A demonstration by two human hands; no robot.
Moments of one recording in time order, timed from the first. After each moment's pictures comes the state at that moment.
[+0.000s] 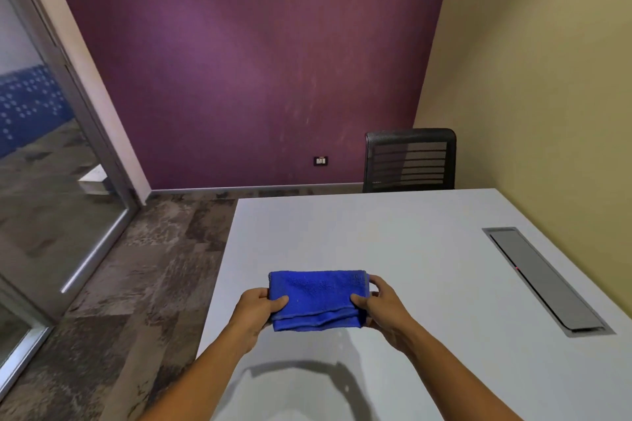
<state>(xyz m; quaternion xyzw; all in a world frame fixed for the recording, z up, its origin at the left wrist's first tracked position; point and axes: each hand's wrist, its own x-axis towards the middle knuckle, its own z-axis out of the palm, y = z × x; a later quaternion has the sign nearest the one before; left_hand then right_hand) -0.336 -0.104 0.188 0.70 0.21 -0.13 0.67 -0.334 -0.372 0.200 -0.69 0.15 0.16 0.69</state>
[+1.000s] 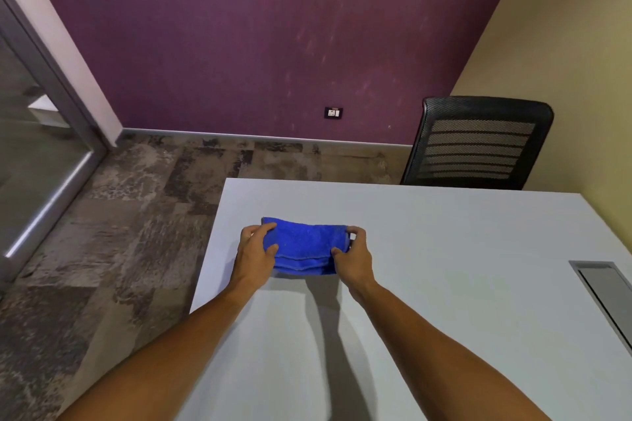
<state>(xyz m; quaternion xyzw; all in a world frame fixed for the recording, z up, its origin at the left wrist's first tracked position) -0.018 -0.042 0.089 0.89 0.10 0.00 0.45 -0.004 -0.247 0.095 -0.81 0.16 0.09 0.56</state>
